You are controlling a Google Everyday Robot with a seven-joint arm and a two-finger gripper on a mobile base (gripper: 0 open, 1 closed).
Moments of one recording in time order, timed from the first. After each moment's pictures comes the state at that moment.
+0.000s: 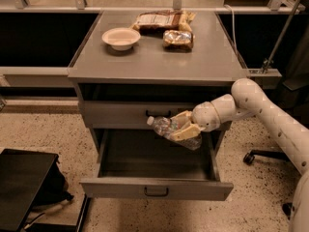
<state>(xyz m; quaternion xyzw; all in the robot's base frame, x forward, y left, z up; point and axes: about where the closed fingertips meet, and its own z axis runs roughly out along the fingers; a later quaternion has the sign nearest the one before) 0.583 -0.081 0.683 -0.60 0.58 0.46 0.31</state>
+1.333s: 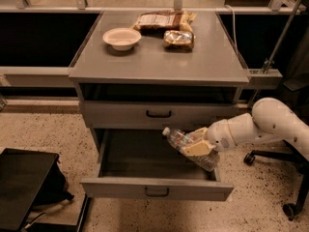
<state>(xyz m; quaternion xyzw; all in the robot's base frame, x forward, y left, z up) 0.539 -0.124 0.664 -0.46 0.75 0.36 0.29</state>
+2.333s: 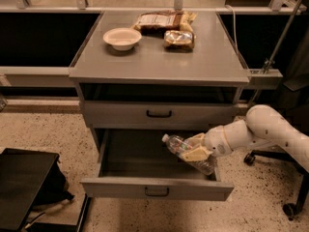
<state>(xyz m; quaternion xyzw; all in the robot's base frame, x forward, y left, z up) 0.544 -0.125 0.628 -0.48 0.75 0.35 0.29</state>
